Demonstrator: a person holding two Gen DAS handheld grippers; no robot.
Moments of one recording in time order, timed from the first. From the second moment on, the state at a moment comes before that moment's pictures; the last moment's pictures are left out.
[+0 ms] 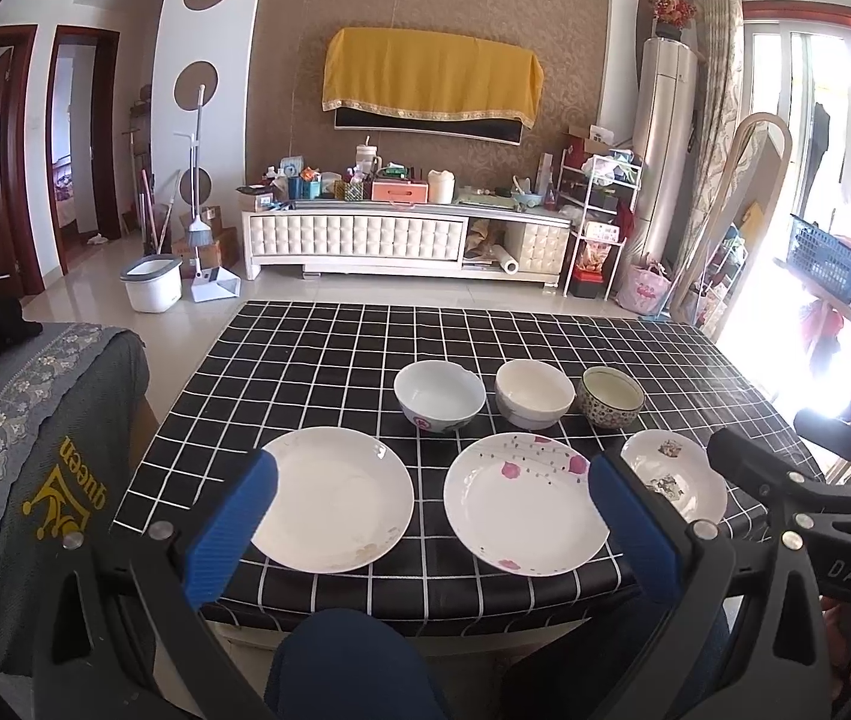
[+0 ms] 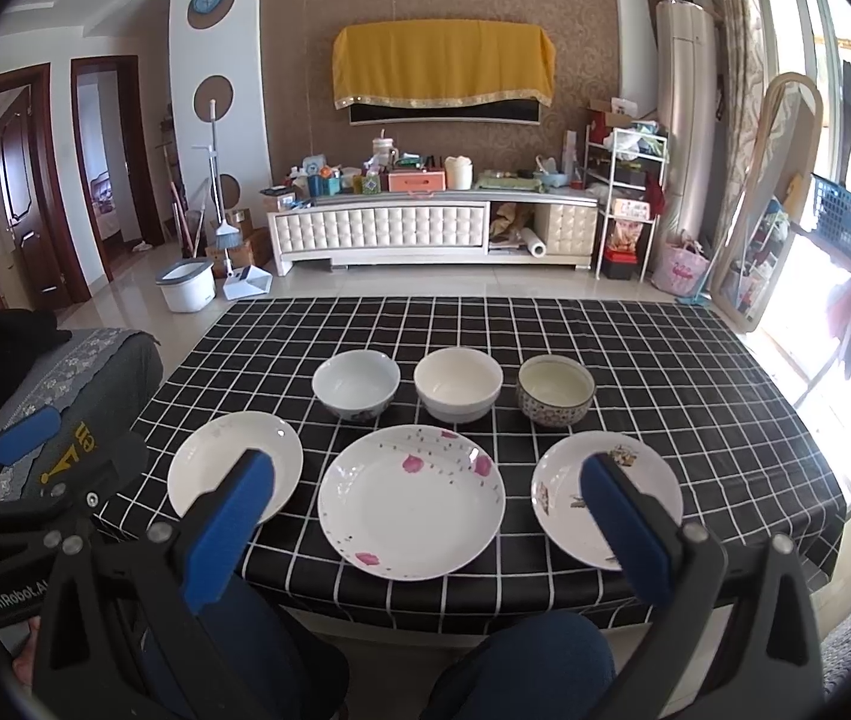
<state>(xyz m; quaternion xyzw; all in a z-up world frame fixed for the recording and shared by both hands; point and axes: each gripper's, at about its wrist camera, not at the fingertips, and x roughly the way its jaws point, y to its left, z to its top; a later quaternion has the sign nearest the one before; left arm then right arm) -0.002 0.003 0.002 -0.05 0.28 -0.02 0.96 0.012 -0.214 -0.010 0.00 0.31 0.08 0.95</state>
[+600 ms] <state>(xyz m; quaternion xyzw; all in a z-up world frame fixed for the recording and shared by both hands) -0.002 0.003 0.002 -0.05 0.29 -0.02 0.96 0.010 -0.216 -0.014 -0.01 0.31 0.08 0.95</state>
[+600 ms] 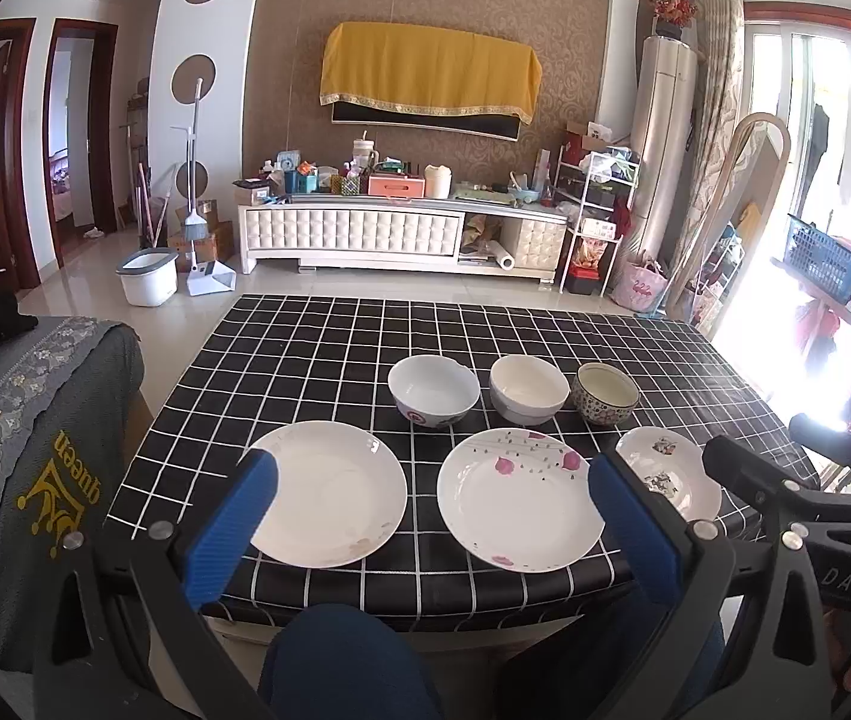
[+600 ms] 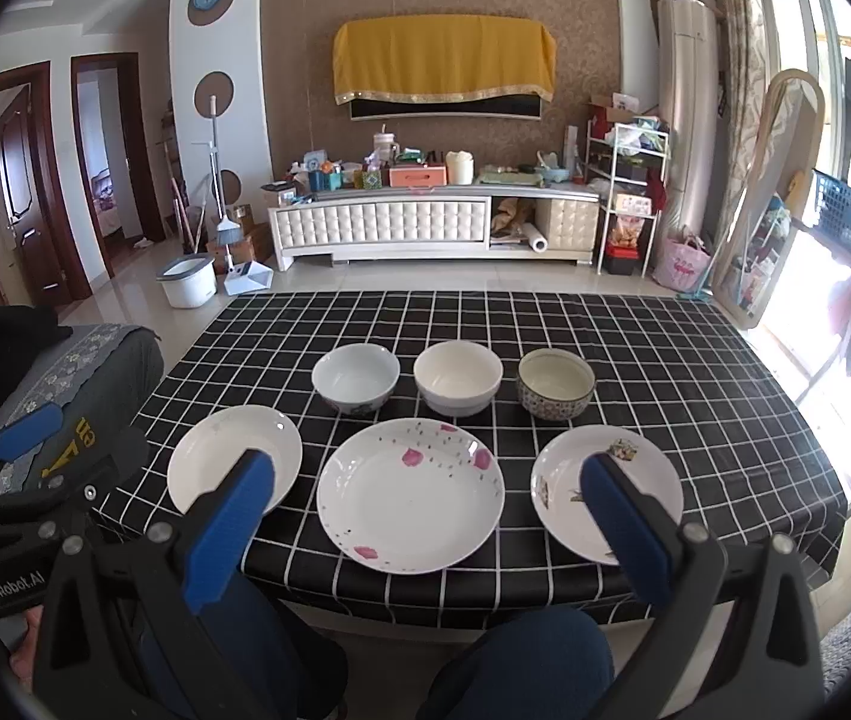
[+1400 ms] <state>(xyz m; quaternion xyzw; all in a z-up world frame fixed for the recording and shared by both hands) -0.005 0.001 -0.001 -0.05 0.29 -0.03 0.96 0.009 -0.219 -0.014 0.00 0.31 0.08 0.95</state>
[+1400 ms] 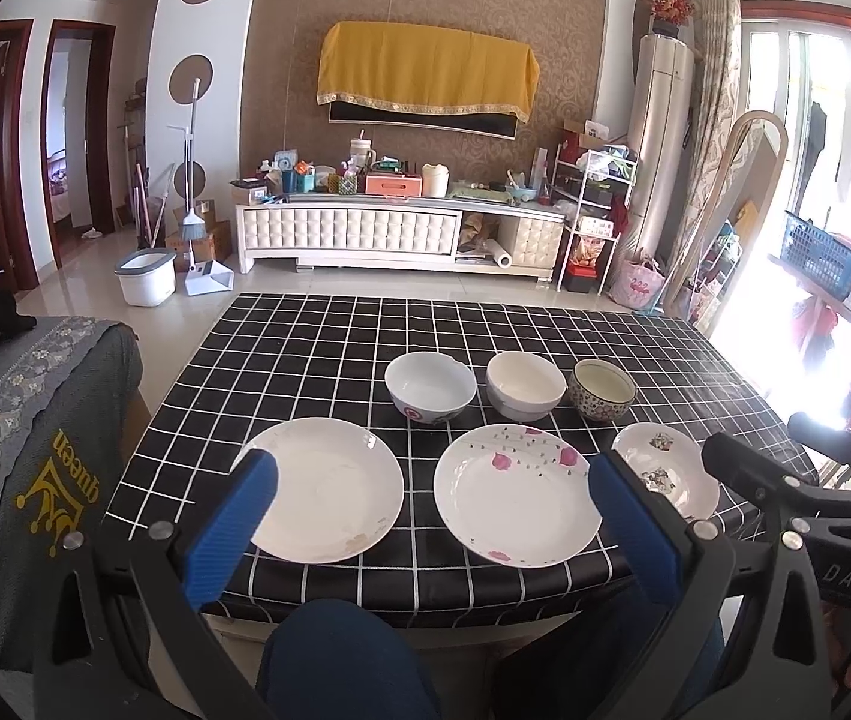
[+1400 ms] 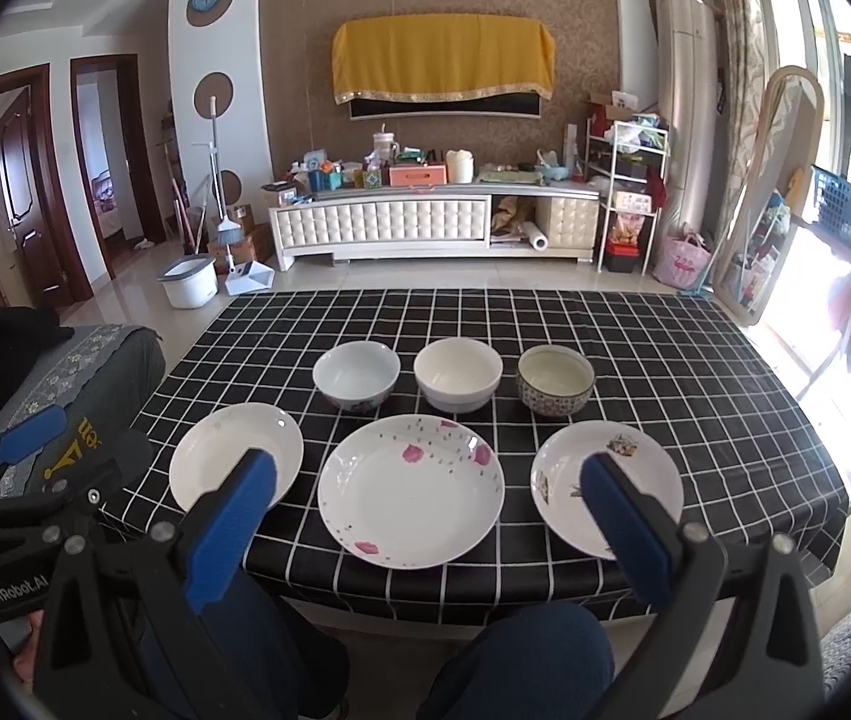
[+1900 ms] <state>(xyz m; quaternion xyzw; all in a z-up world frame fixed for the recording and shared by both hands) -0.004 0.002 0.001 -0.06 0.28 -0.03 0.96 0.010 -0.221 -0.013 0.01 0.32 0.09 0.94</state>
